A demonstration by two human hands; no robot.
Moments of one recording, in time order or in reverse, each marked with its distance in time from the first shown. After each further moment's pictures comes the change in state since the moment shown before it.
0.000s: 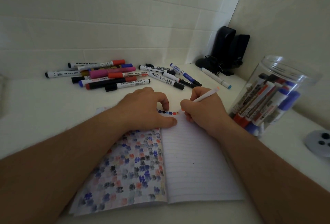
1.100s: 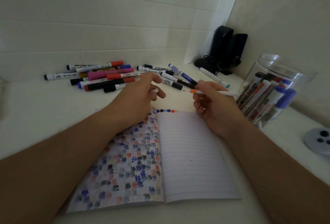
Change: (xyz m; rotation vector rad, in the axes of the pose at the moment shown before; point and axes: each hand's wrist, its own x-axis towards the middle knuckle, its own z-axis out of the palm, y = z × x) left_hand -0.006 -0.003 -0.007 -0.387 0.226 0.052; right_hand -0.003 0.004 -0.025 0.817 -0.075 0.173
